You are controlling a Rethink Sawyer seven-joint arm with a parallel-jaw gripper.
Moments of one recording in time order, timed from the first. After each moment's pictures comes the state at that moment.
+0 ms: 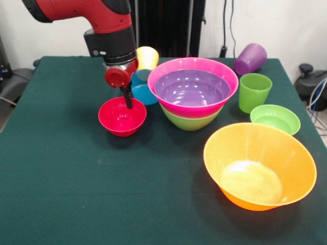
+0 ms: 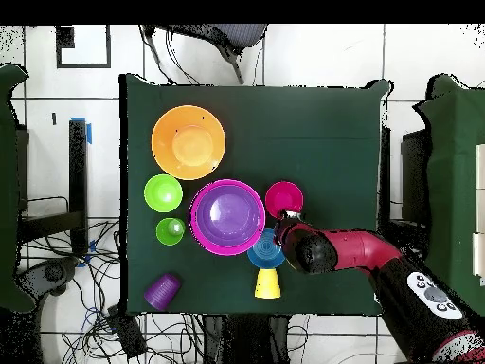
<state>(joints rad) -0.92 -0.49 0.50 1.89 -0.72 0.28 0.40</state>
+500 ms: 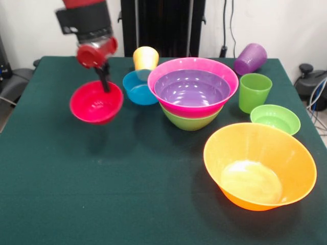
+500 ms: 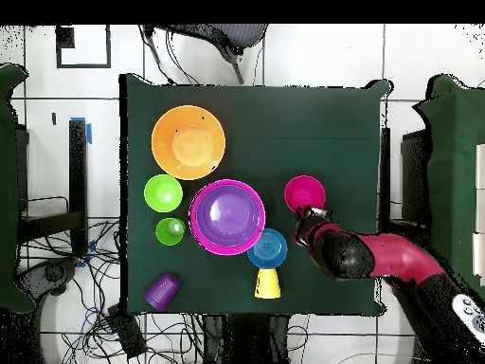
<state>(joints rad) -1.13 -0.60 0.69 1.95 -0.69 0.40 0.40</state>
